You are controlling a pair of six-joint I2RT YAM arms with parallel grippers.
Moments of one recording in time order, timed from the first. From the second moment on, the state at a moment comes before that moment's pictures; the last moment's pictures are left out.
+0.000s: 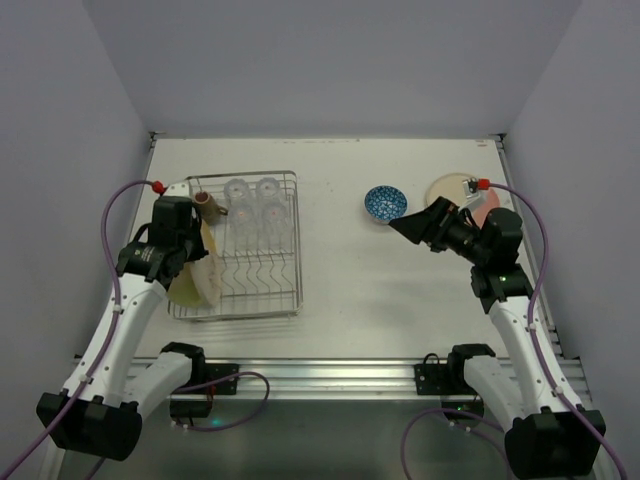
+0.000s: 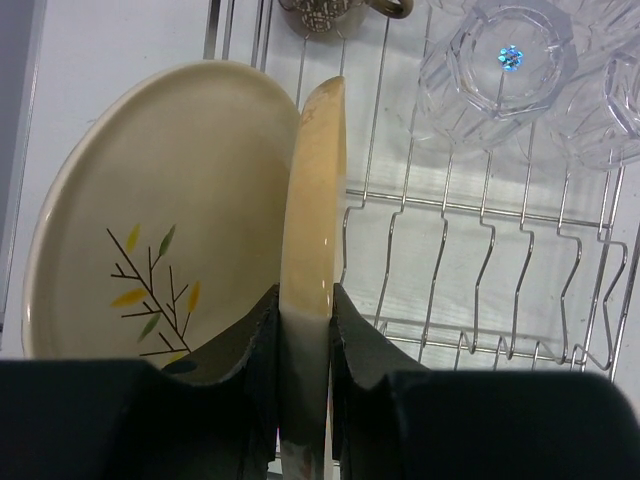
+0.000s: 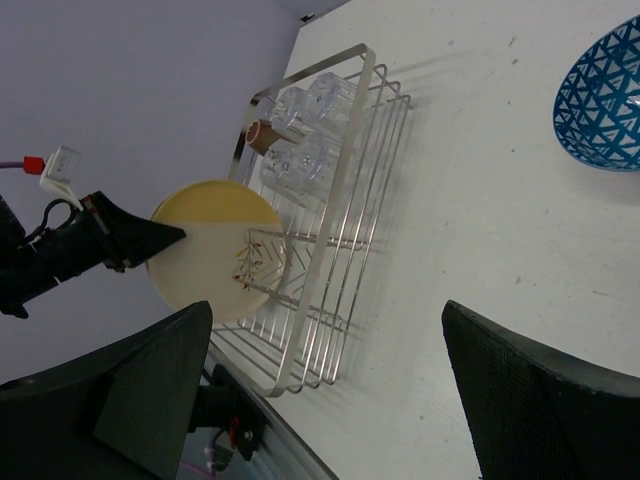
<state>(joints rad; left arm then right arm) -0.17 0.95 0.97 -0.83 -0.27 -0.29 0.05 0.83 0.68 -0.07 -0.67 0.75</state>
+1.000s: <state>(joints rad) -0.18 0.94 1.20 -0.93 -0.28 -0.20 0.05 0.82 0.68 -0.06 -0.70 0.79</state>
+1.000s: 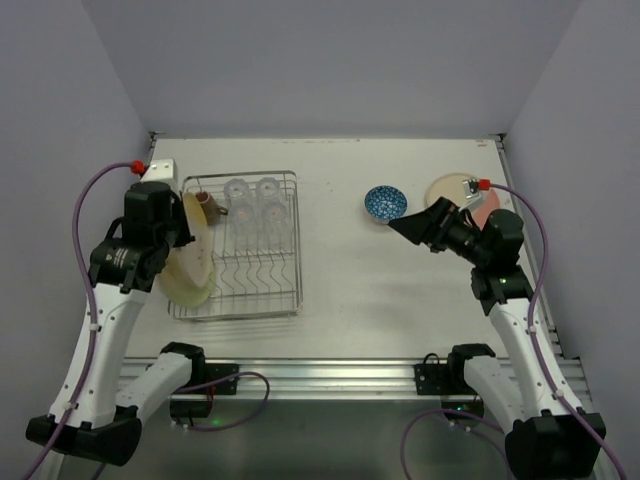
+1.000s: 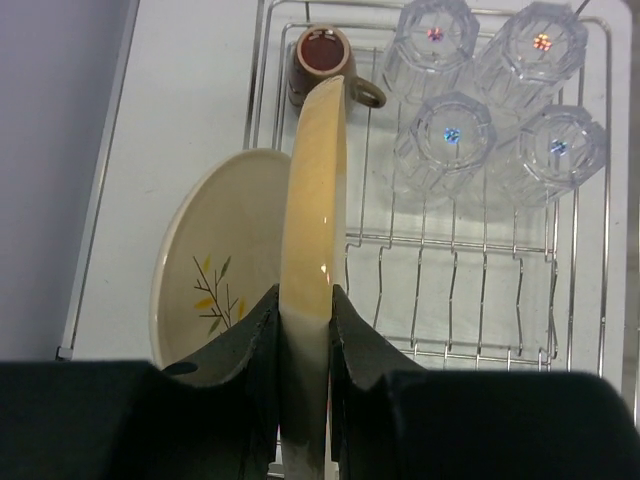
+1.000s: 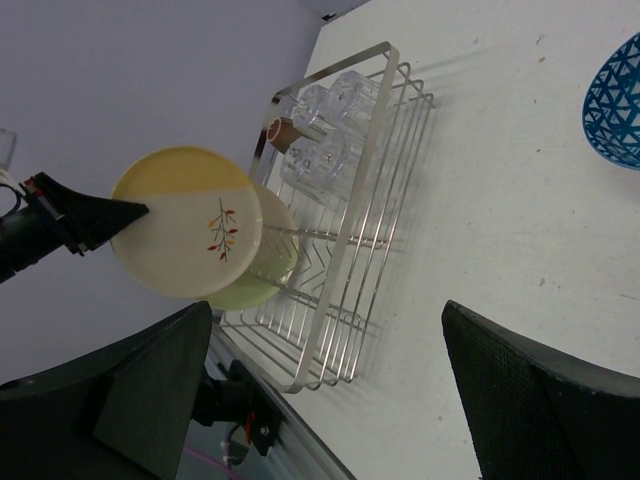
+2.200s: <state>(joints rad) -0.18 0.85 0.52 0.41 0.69 -1.22 0.37 1.19 0.65 0.43 -0.92 1.10</state>
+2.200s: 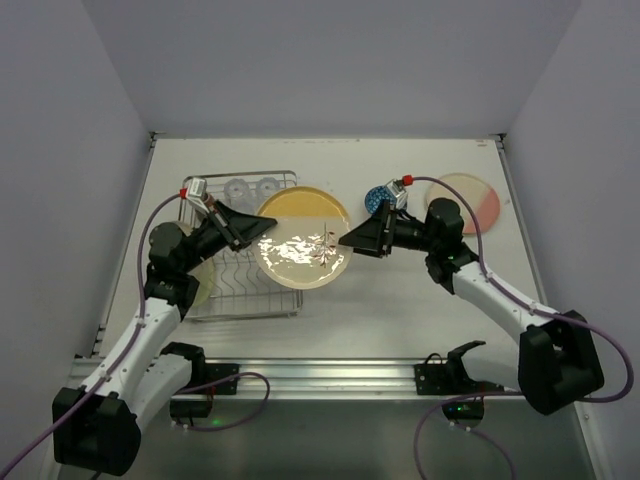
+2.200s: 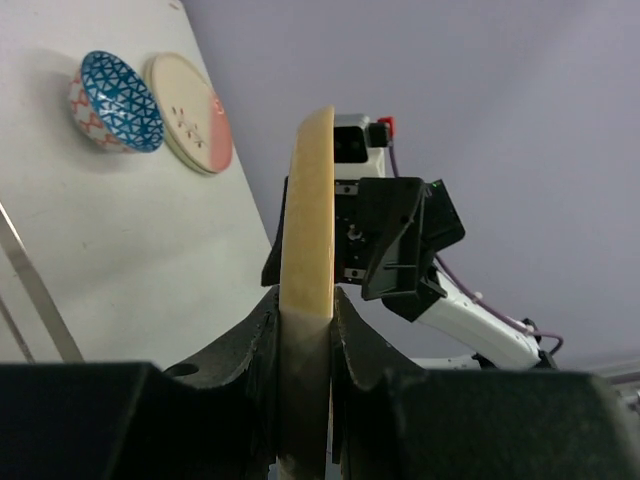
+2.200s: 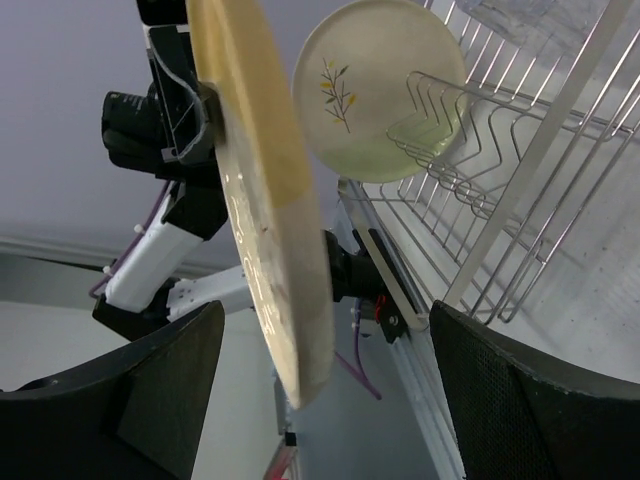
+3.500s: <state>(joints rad) -0.18 0.72 0.86 -0.23 0.24 -0.71 0.31 1.14 0.52 0.51 -0.67 1.28</state>
